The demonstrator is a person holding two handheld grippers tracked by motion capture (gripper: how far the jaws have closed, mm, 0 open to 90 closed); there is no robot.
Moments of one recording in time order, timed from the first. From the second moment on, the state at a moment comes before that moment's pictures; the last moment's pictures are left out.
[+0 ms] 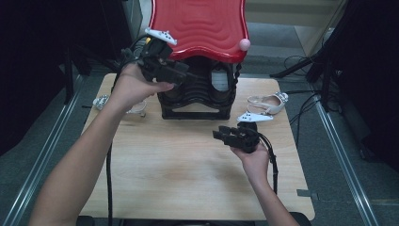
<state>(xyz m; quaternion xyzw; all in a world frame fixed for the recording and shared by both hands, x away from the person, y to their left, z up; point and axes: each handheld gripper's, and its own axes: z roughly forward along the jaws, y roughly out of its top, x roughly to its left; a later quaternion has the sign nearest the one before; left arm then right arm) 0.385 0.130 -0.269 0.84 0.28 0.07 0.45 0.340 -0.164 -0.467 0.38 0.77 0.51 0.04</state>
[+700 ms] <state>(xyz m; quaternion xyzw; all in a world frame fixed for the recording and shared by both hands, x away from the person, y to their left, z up) 0.344 0.161 -0.364 0.83 0.31 0.07 0.45 0.334 -0.167 -0.479 0.38 0.78 0.49 0.02</state>
